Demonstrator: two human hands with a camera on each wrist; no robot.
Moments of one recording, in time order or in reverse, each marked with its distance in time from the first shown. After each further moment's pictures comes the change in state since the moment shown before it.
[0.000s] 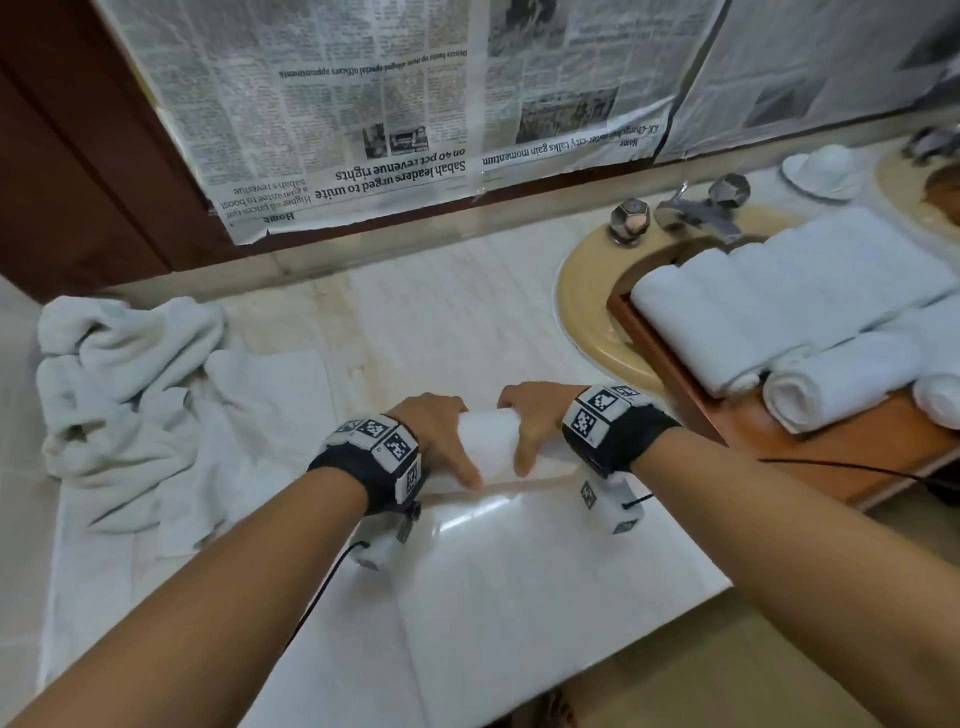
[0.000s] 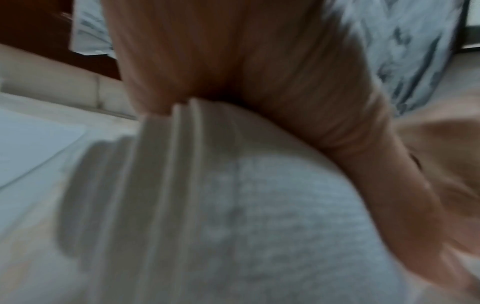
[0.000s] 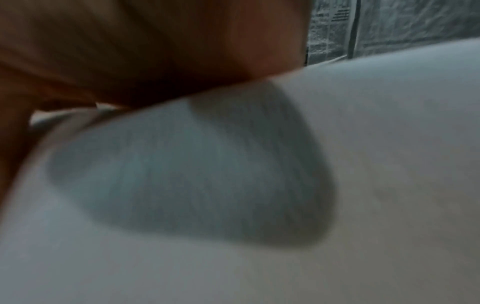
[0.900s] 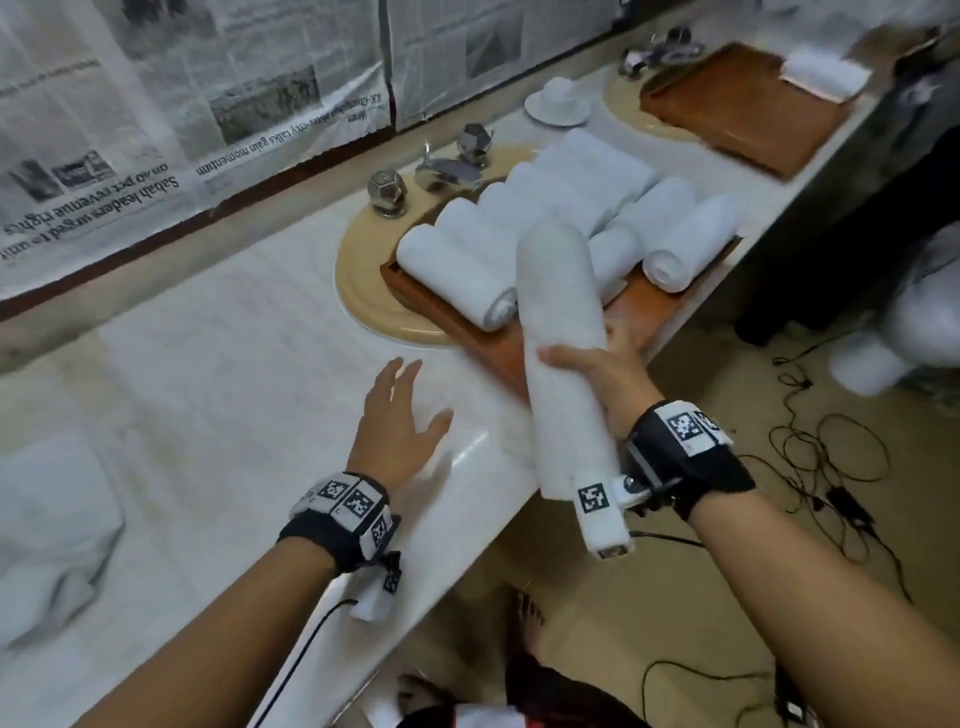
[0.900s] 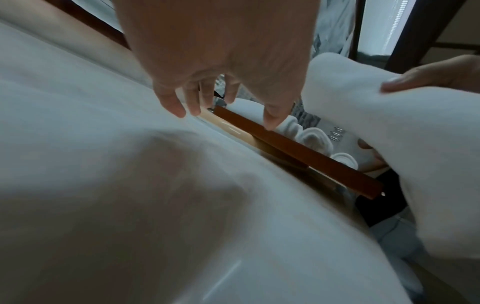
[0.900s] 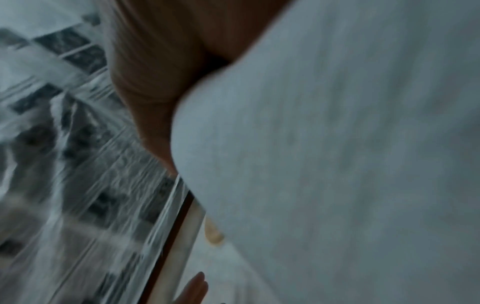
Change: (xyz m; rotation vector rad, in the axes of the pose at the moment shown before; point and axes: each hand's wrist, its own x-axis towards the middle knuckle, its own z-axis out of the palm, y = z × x) left_hand 0.025 0.151 0.112 -0.214 0.506 0.402; right_hand -0.206 0.176 0.065 1.548 1.016 0.346
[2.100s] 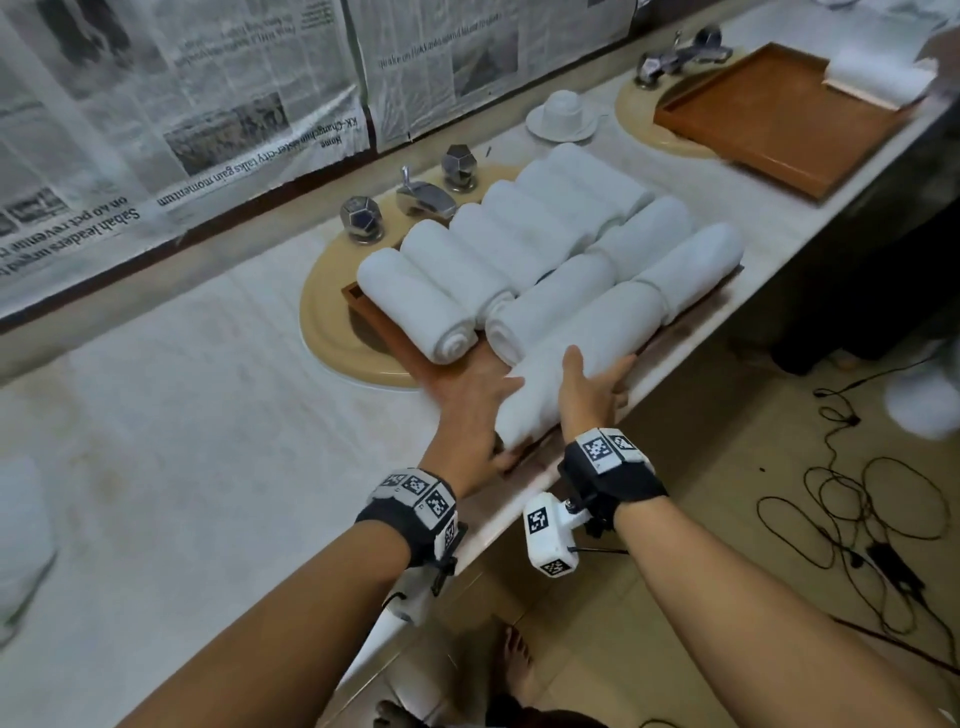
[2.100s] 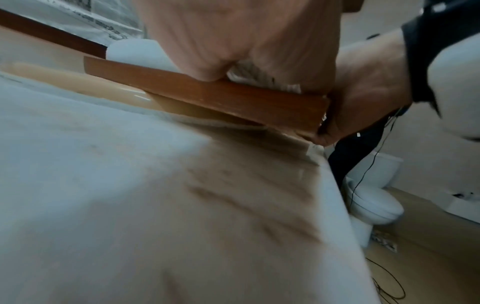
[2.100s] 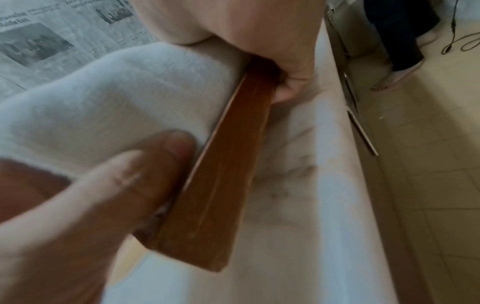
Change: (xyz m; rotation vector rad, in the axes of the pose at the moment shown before) left_hand 0.071 0.095 0.097 0.029 0.035 0.525; right_hand 0.114 0.021 -0.023 -0.117 0.321 0.127
